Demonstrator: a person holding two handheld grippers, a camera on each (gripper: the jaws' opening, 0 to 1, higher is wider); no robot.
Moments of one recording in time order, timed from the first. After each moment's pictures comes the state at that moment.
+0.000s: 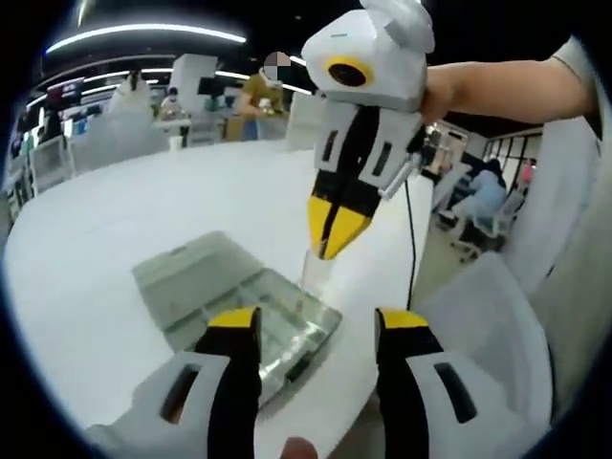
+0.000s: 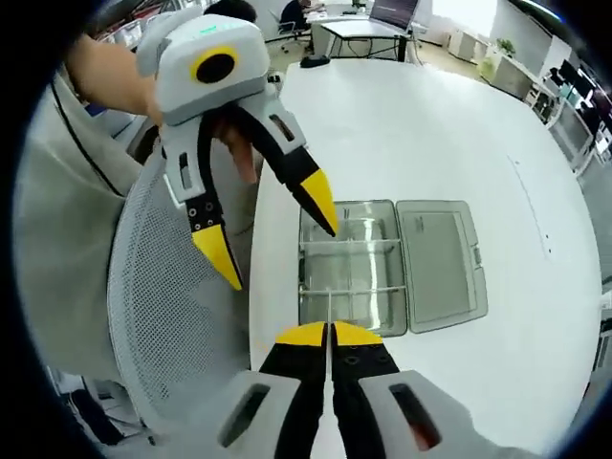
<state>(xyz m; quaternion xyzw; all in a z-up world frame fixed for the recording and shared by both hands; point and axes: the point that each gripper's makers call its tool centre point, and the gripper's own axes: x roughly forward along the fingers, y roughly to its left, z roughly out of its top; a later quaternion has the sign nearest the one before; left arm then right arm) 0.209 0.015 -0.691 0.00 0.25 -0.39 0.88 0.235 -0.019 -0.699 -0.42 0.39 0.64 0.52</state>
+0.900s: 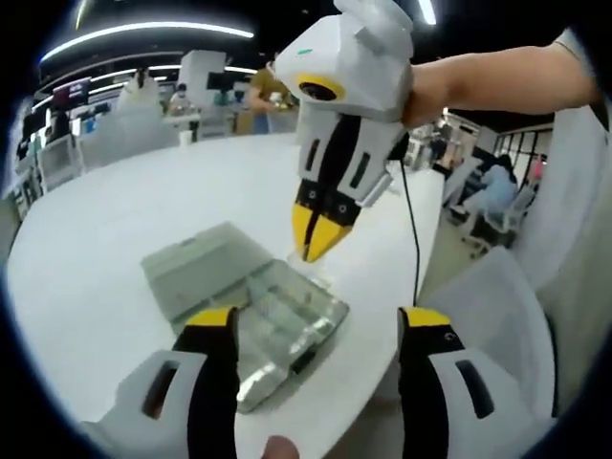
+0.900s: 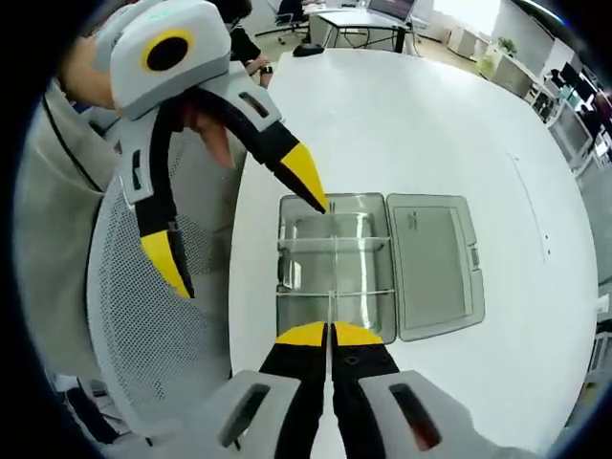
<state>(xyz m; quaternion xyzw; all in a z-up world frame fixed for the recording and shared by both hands) 0.209 0.019 -0.696 0.01 0.27 -0.37 0.89 0.249 -0.011 -0.717 -0.44 0.39 0.63 0.52</state>
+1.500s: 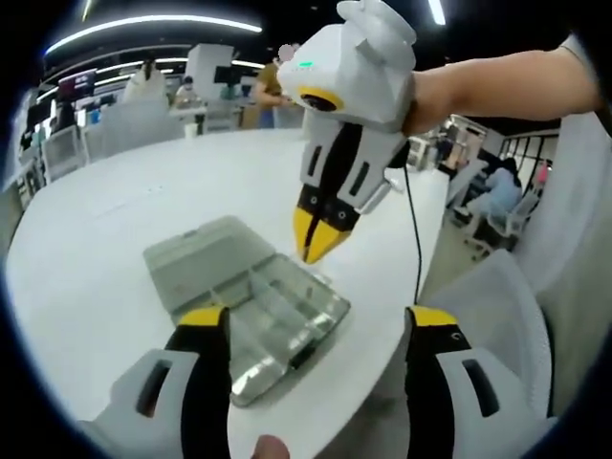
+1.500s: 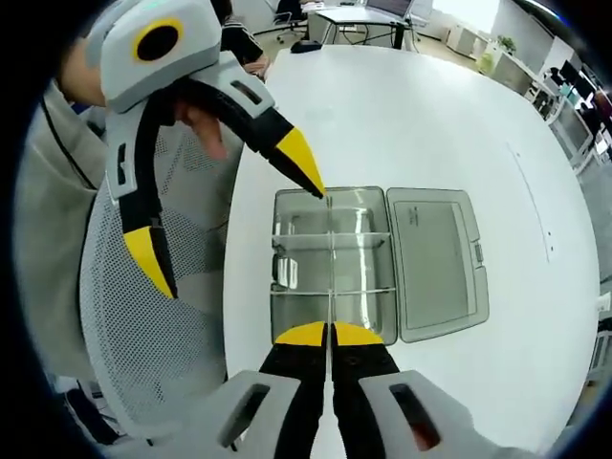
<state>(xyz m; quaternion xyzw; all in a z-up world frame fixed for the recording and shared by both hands) 0.208 0.023 -0.700 0.00 0.28 -0.36 0.89 0.254 -0.011 -0.731 -0.44 0.39 0.62 0.52</state>
